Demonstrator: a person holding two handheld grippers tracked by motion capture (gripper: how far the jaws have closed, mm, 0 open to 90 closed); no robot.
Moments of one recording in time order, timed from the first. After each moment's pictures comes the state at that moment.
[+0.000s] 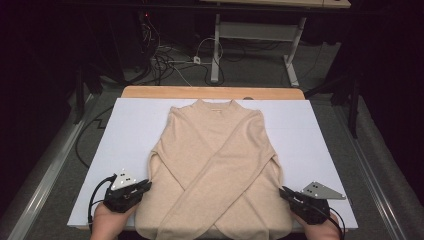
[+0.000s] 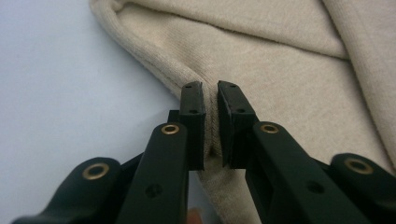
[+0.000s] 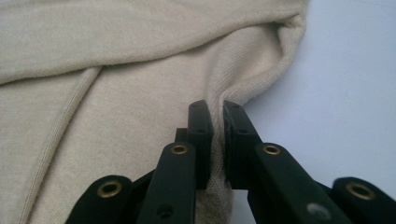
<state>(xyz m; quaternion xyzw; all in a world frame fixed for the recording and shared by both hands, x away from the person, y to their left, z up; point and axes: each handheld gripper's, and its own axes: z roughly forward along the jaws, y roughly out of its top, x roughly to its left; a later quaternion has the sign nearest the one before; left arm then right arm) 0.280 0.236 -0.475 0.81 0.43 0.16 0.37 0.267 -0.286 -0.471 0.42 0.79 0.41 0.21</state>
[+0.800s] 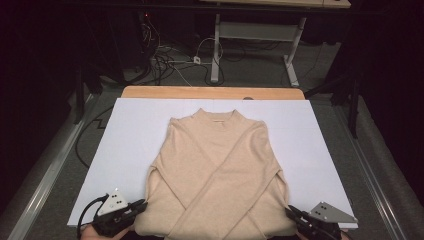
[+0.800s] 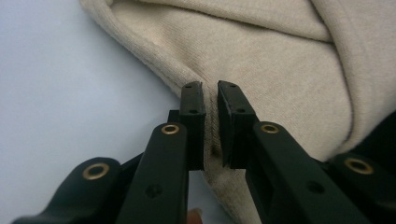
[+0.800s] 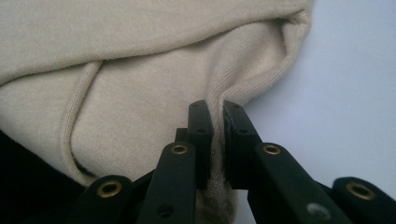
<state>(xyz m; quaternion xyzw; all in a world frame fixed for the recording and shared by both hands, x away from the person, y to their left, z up) 0.223 0.247 -0.476 0.83 0.39 0.12 0.38 0.214 -0.294 -0.469 0.41 0.80 0.39 0.20</state>
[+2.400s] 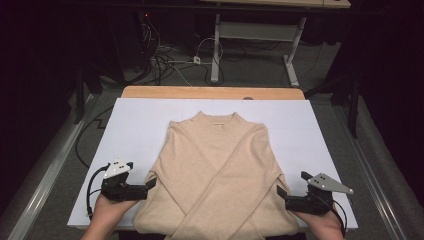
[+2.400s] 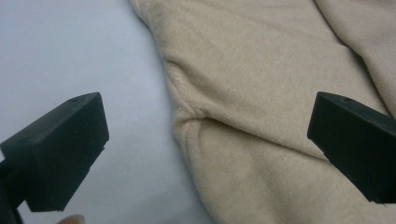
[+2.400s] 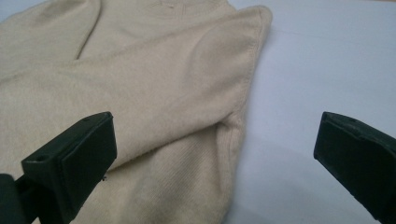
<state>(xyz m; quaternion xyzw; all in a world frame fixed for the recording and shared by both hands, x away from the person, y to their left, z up) 0.298 0.243 -0.456 0.77 0.45 0.17 0.42 0.283 -0.292 -0.459 0.44 0.74 0.44 0.25</state>
